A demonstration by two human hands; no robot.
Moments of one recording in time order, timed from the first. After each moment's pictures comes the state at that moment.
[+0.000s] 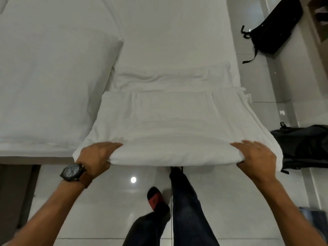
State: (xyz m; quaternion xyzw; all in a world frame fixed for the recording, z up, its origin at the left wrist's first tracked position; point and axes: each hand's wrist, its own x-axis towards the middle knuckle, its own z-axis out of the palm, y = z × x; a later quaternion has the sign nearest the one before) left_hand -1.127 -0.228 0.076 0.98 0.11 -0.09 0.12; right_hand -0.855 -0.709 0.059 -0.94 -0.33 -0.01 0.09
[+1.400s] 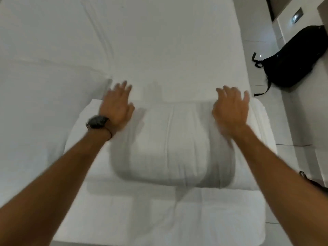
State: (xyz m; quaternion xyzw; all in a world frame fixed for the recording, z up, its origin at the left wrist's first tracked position) left_hand -0.664 -0.059 0.000 0.97 0.23 -0.02 0.07; right_hand -0.457 -0.380 -0.002 -0.97 -0.23 -0.03 -0.01
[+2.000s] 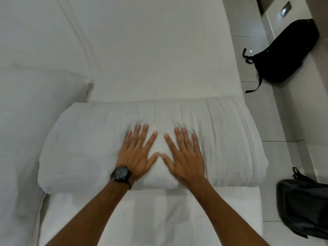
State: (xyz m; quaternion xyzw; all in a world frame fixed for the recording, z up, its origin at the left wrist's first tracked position) left_hand -0.692 -0.188 -0.099 0.99 0.10 -0.08 0.04; right_hand -0.590 -0.387 -0.109 -0.91 -0.42 0.00 0.07
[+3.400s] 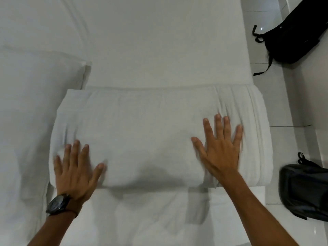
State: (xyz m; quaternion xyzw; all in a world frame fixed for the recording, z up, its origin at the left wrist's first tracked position) left_hand -0.858 -0.125 -0.072 0.93 0.35 -0.12 0.07; right_hand -0.570 -0.458 -0.086 -0.96 -0.26 0.00 0.00
